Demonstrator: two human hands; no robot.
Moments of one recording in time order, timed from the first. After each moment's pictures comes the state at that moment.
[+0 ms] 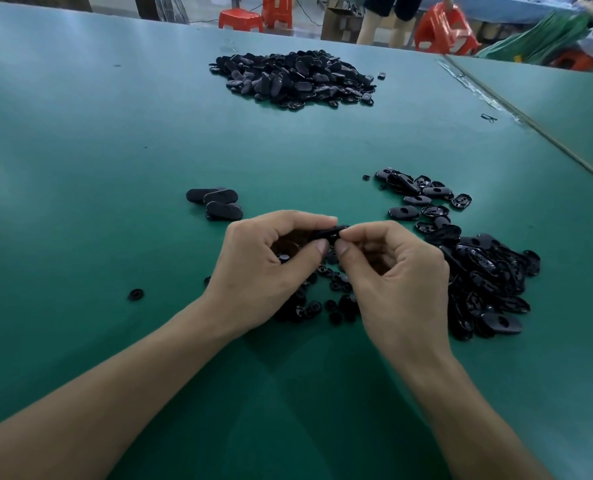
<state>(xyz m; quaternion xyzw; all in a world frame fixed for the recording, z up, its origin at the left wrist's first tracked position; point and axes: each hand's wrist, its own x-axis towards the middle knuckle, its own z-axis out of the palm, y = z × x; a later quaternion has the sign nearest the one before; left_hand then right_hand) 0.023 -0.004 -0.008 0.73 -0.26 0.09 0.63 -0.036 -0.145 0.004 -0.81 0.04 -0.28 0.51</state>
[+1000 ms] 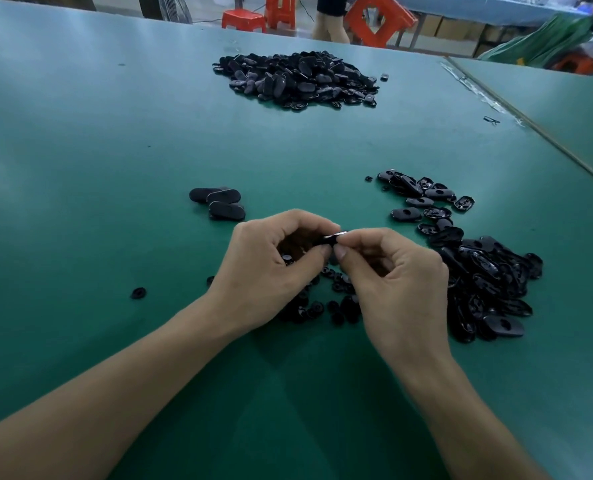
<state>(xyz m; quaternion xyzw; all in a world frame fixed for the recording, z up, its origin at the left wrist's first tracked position) 0.022 -0.004 -0.007 0.72 -0.27 0.04 0.64 -0.037 -0.145 0.003 -0.82 0.04 -0.27 0.51</state>
